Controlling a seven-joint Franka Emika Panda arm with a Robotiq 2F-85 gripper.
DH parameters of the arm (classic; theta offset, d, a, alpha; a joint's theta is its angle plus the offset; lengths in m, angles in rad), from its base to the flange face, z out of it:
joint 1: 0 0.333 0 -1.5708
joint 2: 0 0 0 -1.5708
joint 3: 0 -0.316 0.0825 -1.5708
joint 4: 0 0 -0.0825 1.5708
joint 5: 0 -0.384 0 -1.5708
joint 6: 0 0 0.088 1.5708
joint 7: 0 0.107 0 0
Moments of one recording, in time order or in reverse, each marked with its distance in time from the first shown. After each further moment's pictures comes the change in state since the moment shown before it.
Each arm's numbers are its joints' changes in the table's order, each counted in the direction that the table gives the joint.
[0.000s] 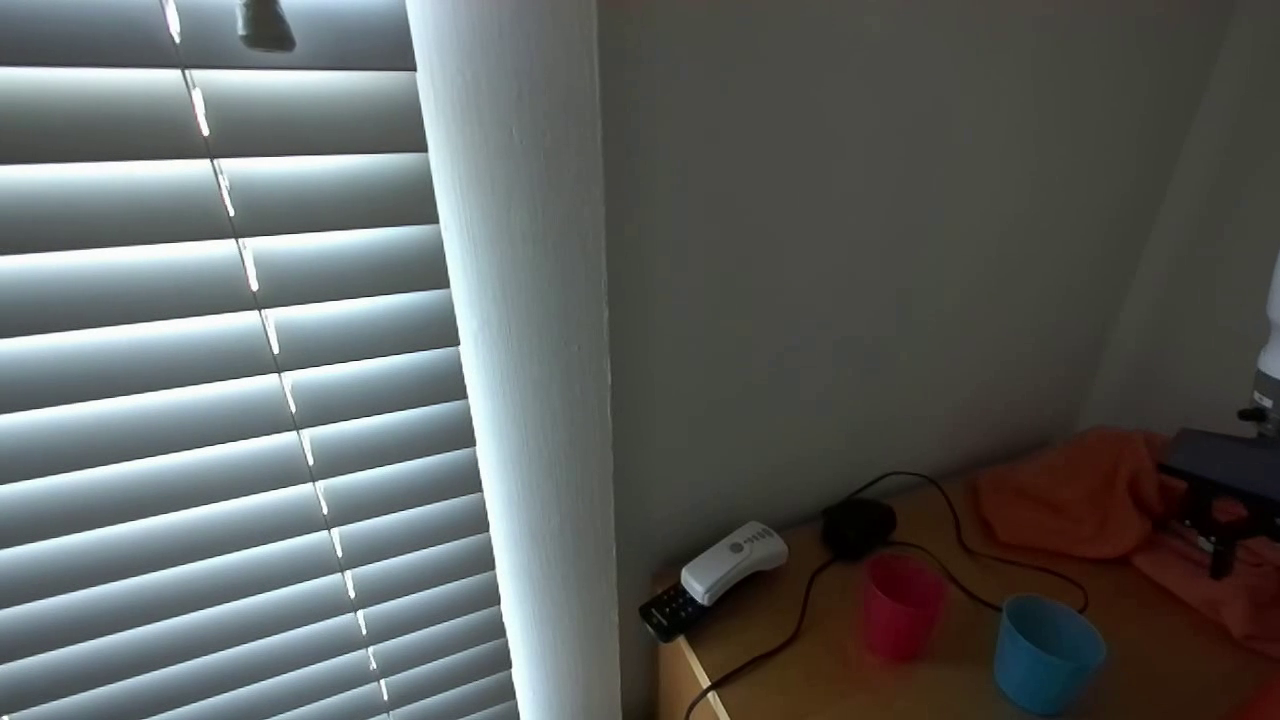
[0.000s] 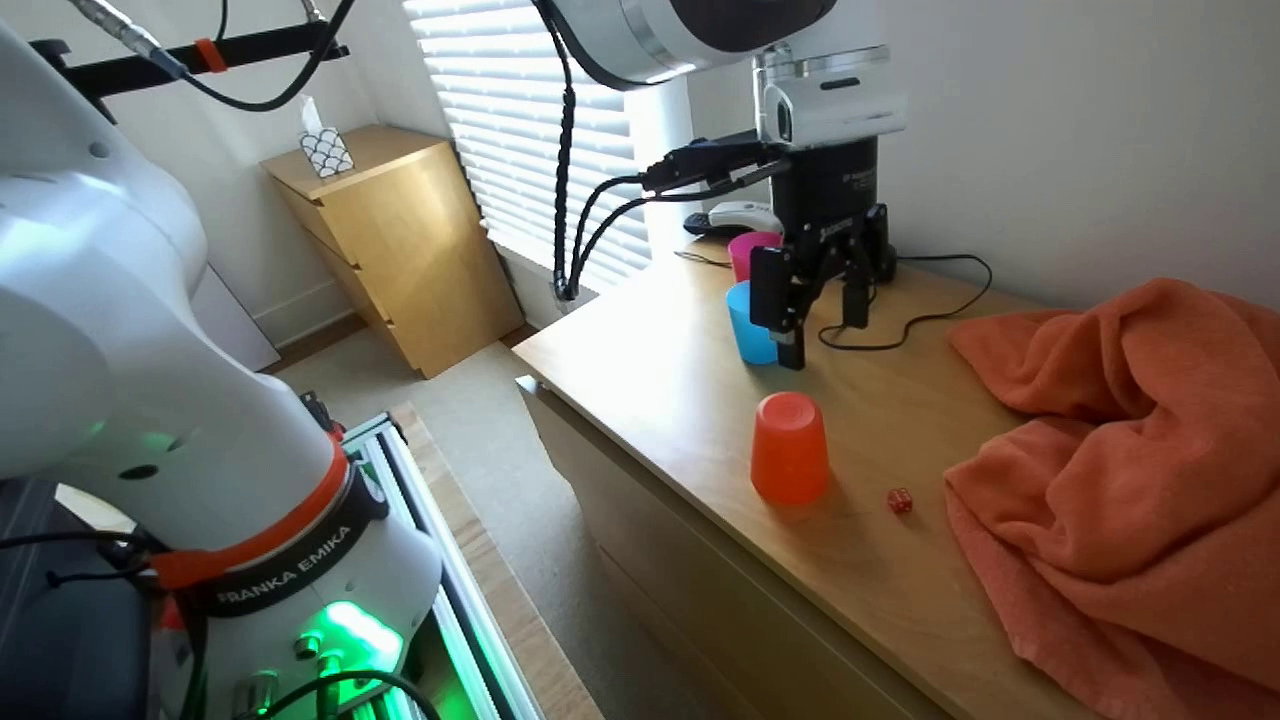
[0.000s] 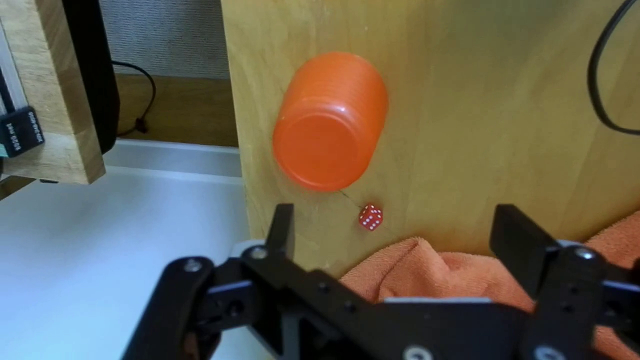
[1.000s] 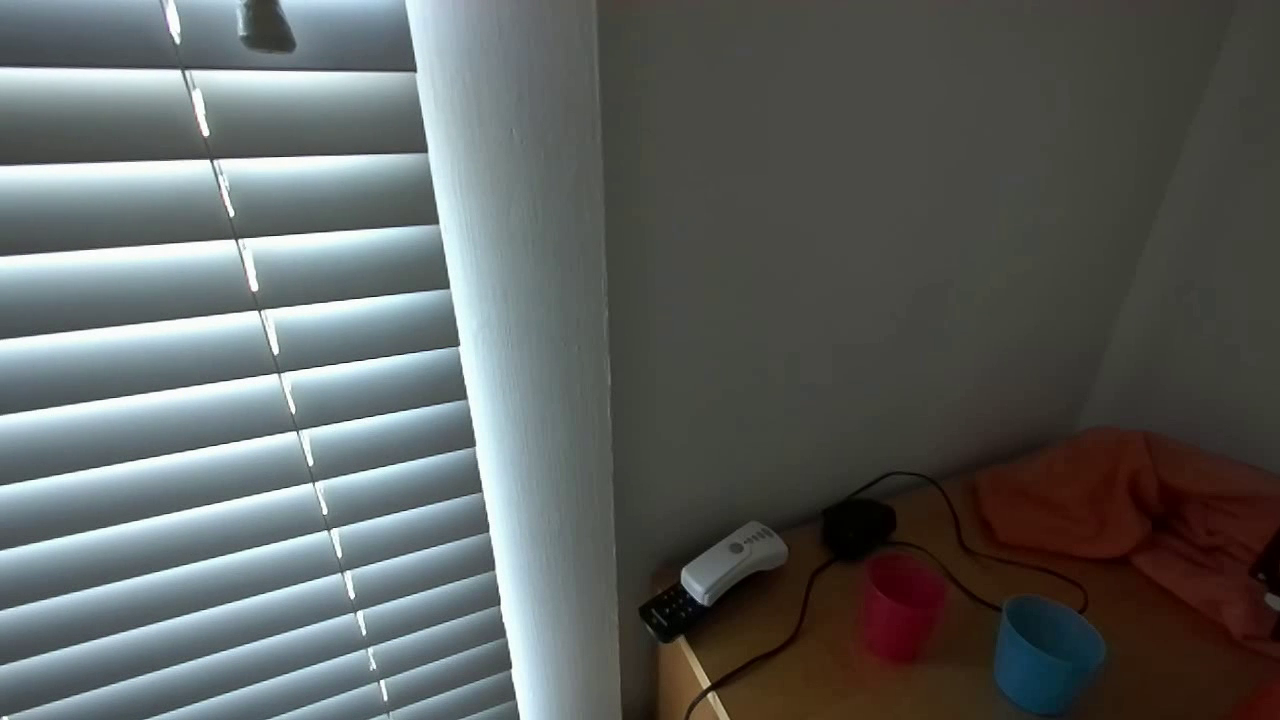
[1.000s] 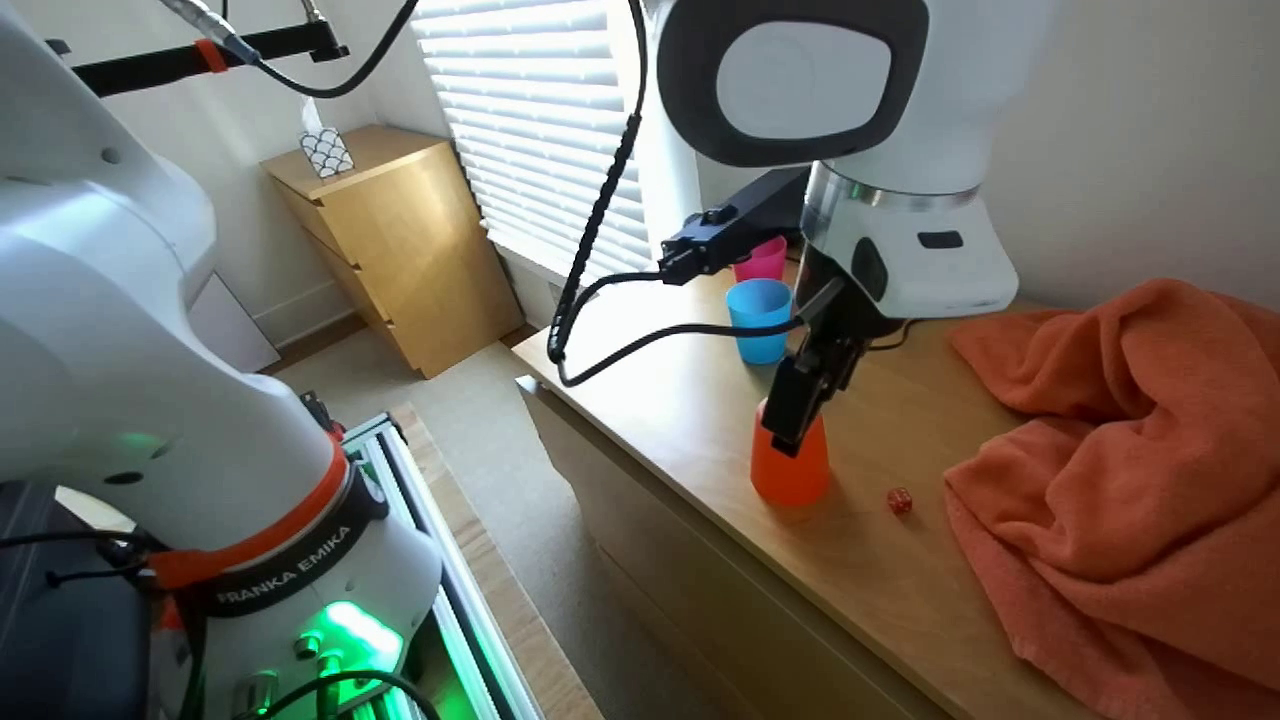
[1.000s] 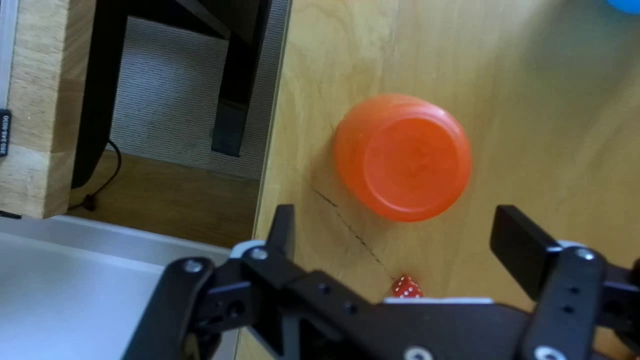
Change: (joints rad) arm -0.097 0.068 0.105 -0.022 -0.459 -0.004 -0.718
